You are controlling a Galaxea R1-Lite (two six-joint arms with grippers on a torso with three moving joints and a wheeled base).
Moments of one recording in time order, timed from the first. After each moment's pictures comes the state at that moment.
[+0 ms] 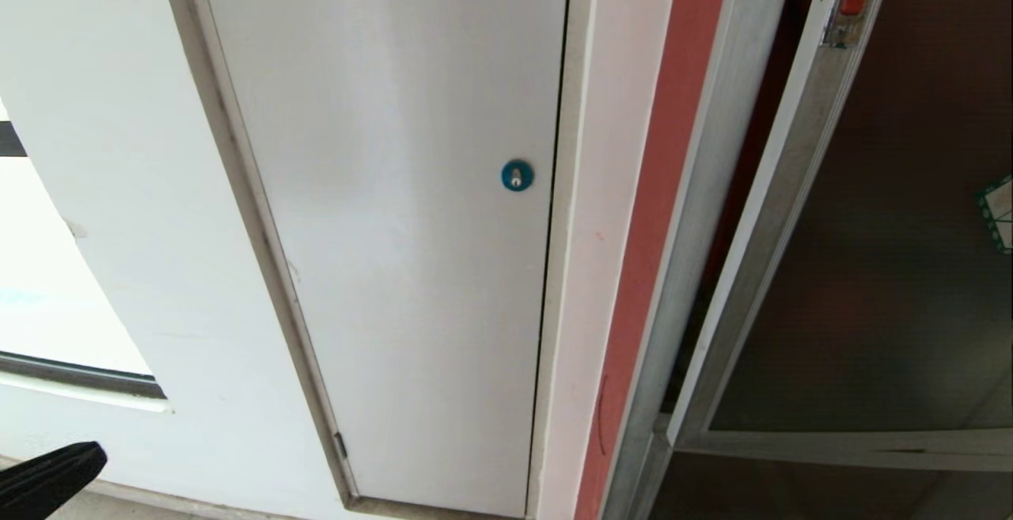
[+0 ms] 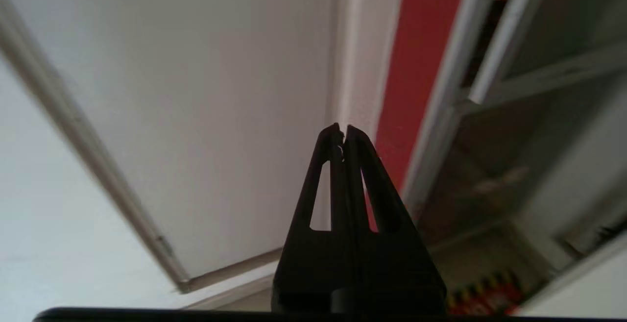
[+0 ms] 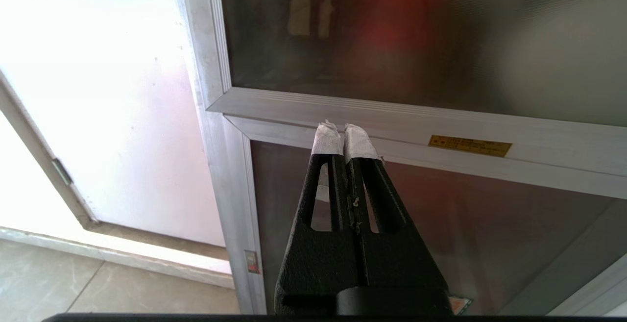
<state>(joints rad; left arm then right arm) -0.03 0.58 -0.48 -0.02 -0.54 0.02 0.00 0.00 0.00 0.01 0.03 -0.04</state>
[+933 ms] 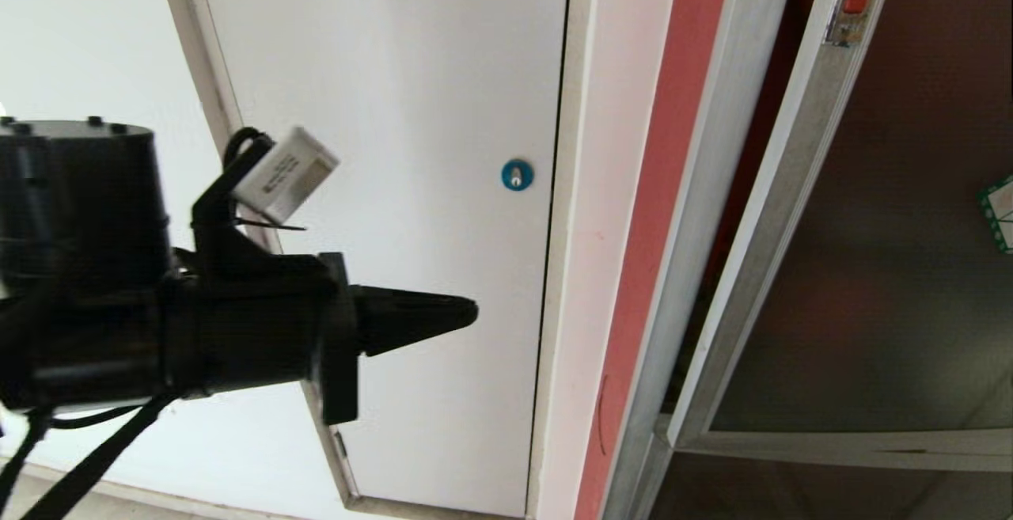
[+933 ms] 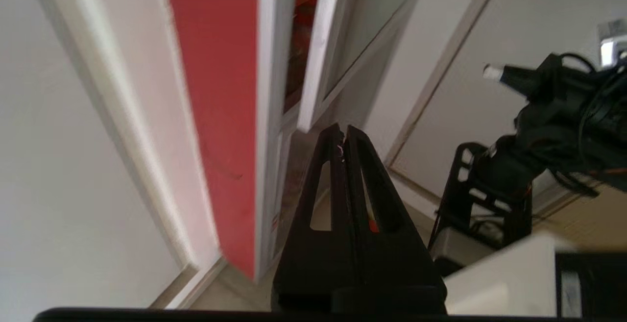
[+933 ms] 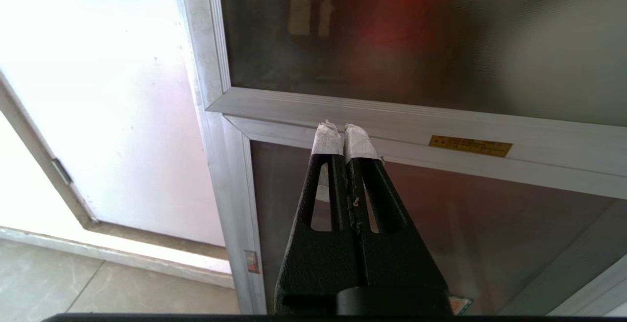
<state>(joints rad) -0.60 1.39 -0.85 -0.39 -0.60 -0.06 0.00 0.00 0.00 0.01 0.03 -0.04</state>
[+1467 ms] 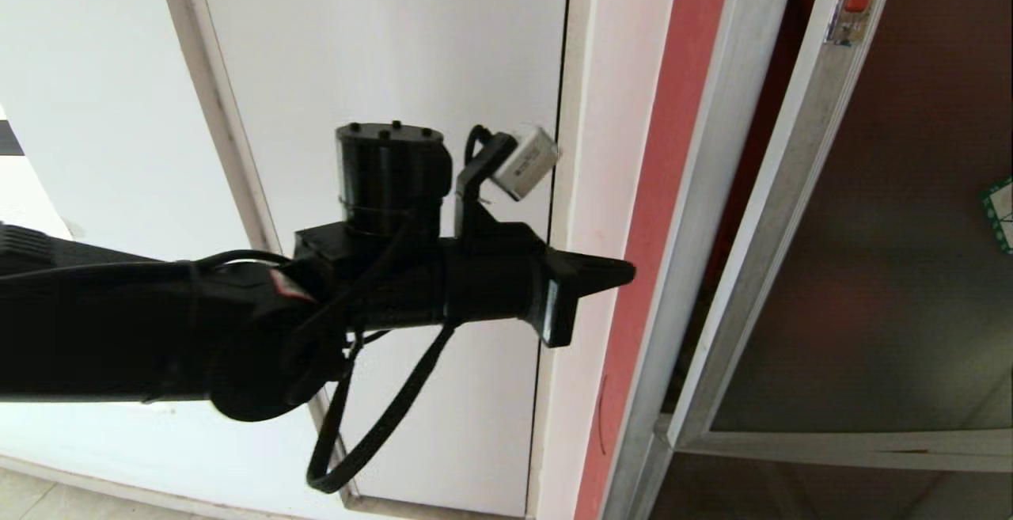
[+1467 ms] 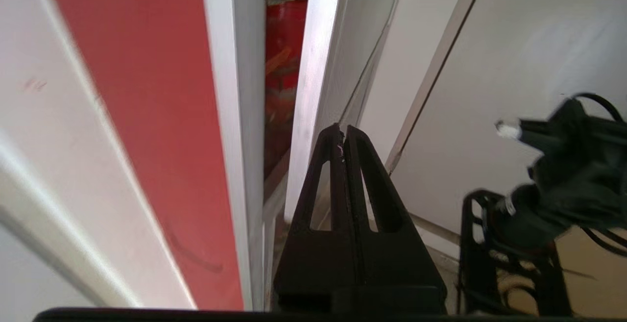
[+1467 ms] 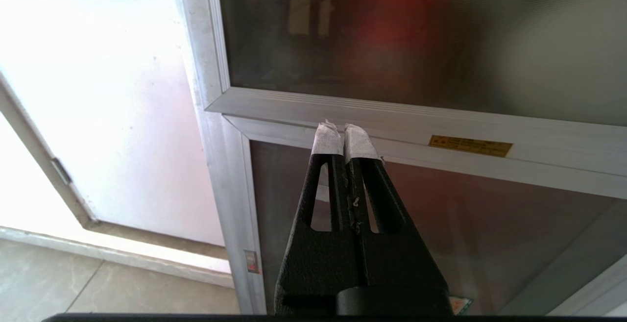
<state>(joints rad) -0.76 1.82 -1.19 -0.59 -0.57 -0.08 0.00 0.00 0.00 0.01 0.03 -0.04</state>
